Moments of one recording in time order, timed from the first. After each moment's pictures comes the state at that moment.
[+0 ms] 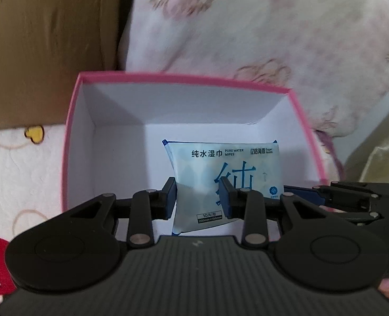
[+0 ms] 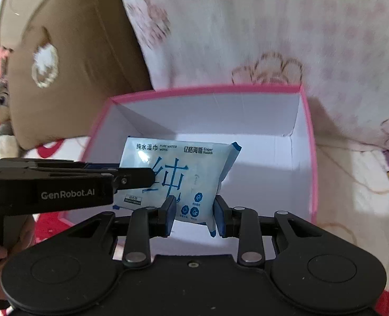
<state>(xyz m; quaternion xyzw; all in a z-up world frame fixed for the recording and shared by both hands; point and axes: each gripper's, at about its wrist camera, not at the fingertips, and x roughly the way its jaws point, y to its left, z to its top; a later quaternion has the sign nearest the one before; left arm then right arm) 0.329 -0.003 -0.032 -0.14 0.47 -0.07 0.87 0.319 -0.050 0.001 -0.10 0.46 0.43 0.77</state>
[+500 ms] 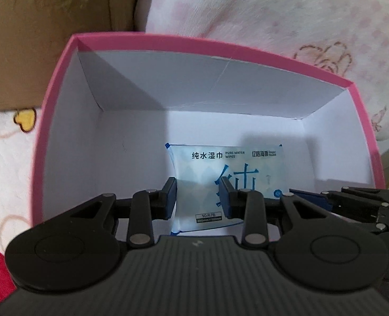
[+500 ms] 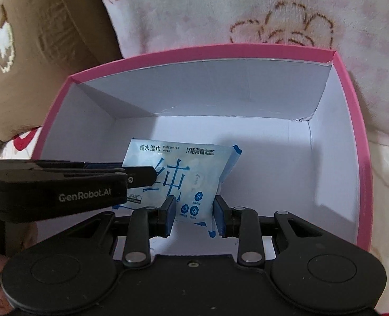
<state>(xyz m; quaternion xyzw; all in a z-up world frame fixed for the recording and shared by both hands) 0.372 0.001 -0.086 -0.15 0.51 -0.03 0.85 0.350 -0.008 -0.046 -0.13 0.51 0.42 0.74</state>
